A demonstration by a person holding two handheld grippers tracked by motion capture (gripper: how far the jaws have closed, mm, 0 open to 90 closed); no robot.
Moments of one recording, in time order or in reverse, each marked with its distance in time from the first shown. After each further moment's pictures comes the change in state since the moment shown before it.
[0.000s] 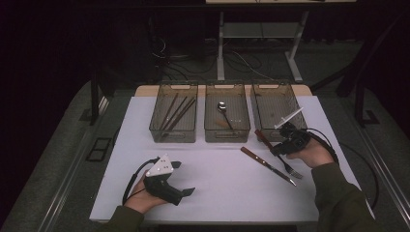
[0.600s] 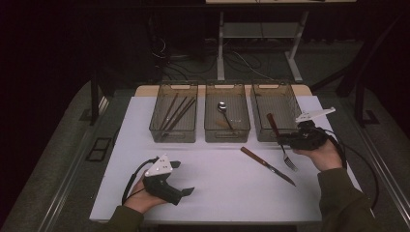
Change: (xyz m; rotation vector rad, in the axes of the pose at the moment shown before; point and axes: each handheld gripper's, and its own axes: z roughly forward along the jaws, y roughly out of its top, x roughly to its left) left arm 0.001 0.000 -0.002 -0.004 0.002 -0.004; right arm -0.009 -0.025 -0.032 -0.376 -0.007 0.051
